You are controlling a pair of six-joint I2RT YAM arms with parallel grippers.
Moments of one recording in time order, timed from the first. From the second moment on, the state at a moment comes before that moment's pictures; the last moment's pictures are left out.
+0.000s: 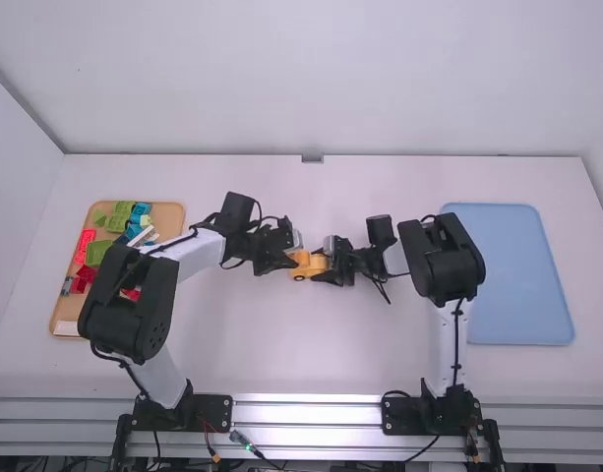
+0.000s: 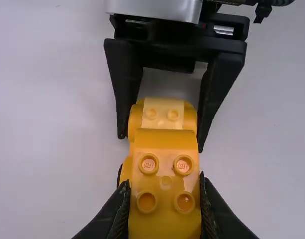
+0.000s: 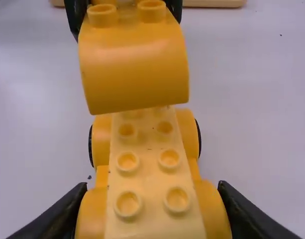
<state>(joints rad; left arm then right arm) -0.23 1.78 0.97 -0.25 0.71 0.96 0.25 2.26 0.93 0.38 -1.17 -0.94</state>
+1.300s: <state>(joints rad) -0.23 1.83 0.97 -0.23 0.79 0.96 0.29 2.22 0.75 0.68 -1.02 -0.73</state>
